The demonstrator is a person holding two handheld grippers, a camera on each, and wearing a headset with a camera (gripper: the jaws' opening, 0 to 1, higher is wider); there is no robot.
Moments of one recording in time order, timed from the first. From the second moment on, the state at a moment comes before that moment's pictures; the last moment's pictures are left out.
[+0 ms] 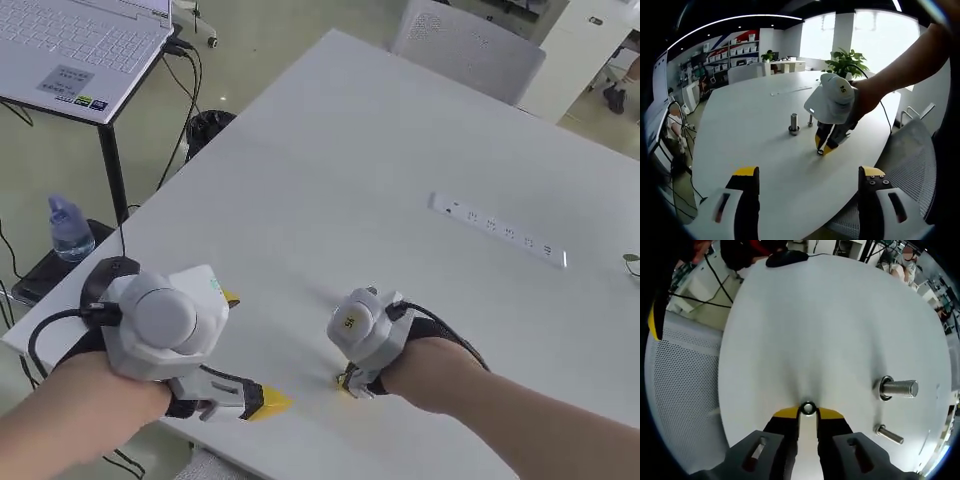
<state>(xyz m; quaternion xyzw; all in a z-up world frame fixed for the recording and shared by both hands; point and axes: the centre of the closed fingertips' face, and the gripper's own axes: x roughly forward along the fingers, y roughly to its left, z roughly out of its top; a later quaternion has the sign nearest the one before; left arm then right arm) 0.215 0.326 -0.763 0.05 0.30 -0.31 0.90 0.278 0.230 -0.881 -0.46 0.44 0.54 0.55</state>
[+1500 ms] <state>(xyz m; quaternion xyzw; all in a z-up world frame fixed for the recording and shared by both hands) 0.224 0.320 -0.761 0.05 0.29 -0.32 0.90 0.332 0.159 -0.831 -0.41 0.46 0.50 0.61</state>
